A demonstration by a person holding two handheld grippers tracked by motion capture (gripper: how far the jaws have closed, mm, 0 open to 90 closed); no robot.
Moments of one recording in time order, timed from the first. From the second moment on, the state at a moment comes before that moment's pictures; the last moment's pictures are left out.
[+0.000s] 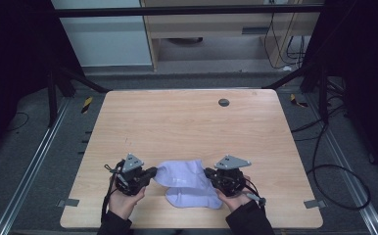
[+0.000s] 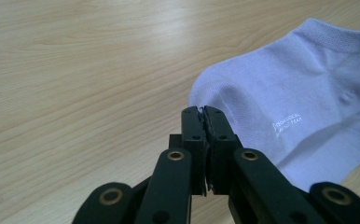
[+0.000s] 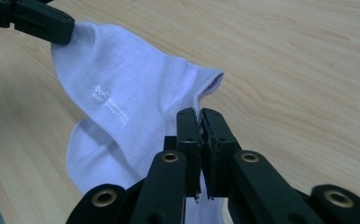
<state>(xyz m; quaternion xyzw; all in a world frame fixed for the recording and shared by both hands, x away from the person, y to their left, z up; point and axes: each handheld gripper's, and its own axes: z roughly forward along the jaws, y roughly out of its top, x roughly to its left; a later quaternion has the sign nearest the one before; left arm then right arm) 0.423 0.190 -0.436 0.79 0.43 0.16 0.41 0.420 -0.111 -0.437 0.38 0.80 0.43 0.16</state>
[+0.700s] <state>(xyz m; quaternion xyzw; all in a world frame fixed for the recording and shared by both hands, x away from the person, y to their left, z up) 0.403 0.161 -0.453 0.82 0.40 0.13 0.38 0.394 -0.139 -0.447 0.40 0.80 0.42 0.15</state>
